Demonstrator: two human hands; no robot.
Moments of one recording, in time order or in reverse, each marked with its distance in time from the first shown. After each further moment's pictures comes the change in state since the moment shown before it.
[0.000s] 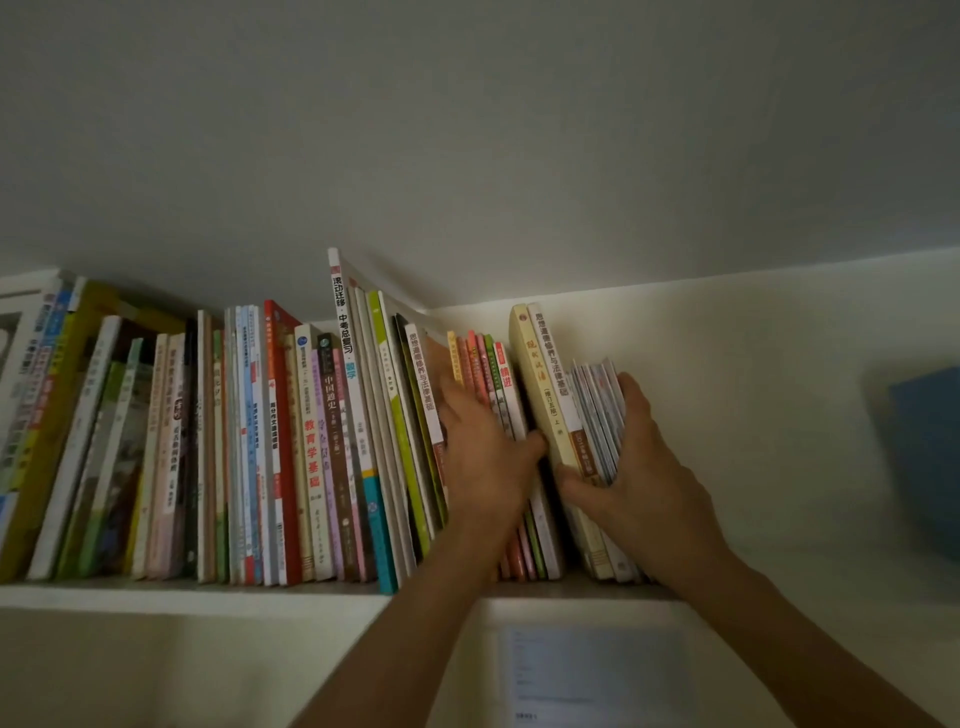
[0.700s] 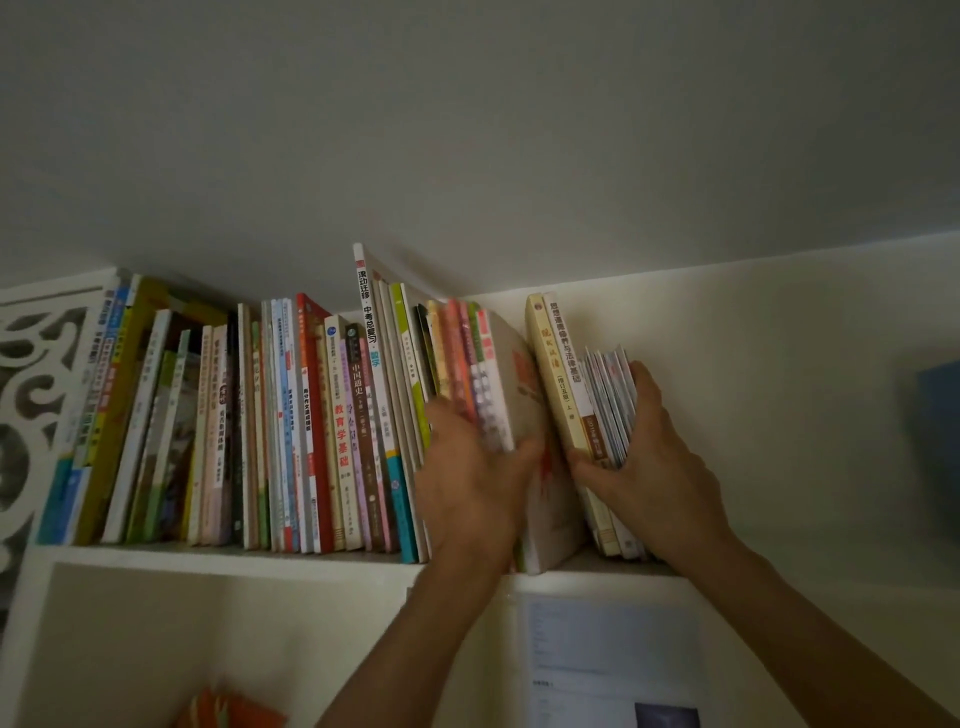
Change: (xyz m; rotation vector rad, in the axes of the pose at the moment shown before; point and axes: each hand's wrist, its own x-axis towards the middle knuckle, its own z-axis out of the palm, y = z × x) left_hand -0.046 0.017 -0.036 0.125 0.135 -0.060; right_hand 0.000 0.002 -0.001 0.019 0.017 -0.003
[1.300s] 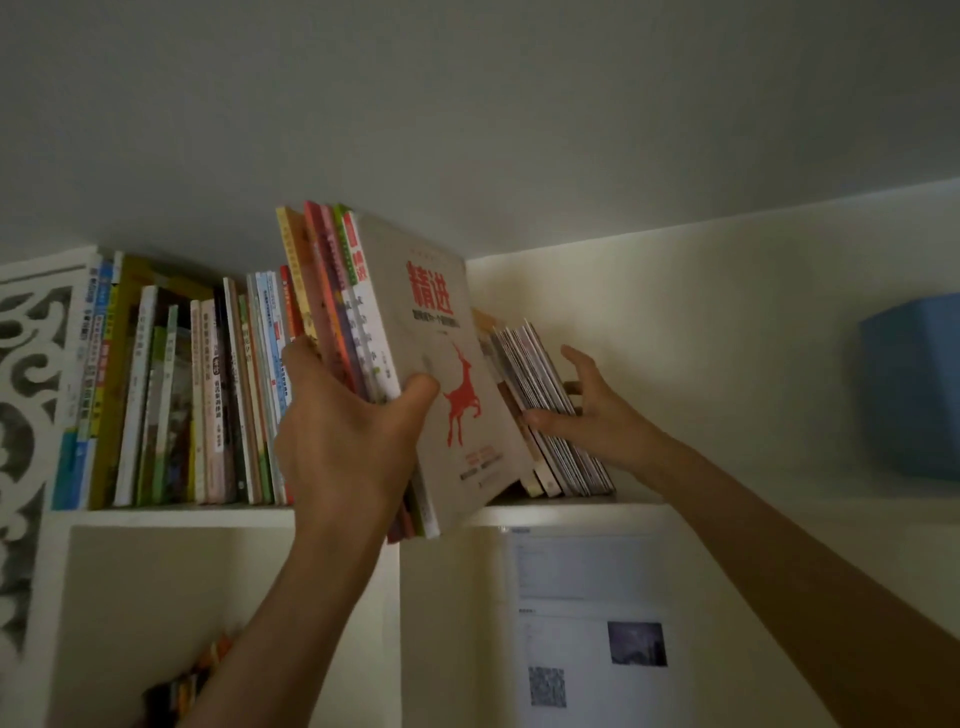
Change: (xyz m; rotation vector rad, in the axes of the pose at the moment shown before) left_hand -0.022 0.017 -0.083 -0.089 0.182 0.121; right_hand 0.013 0.000 -0.002 0.468 -0.408 0.114
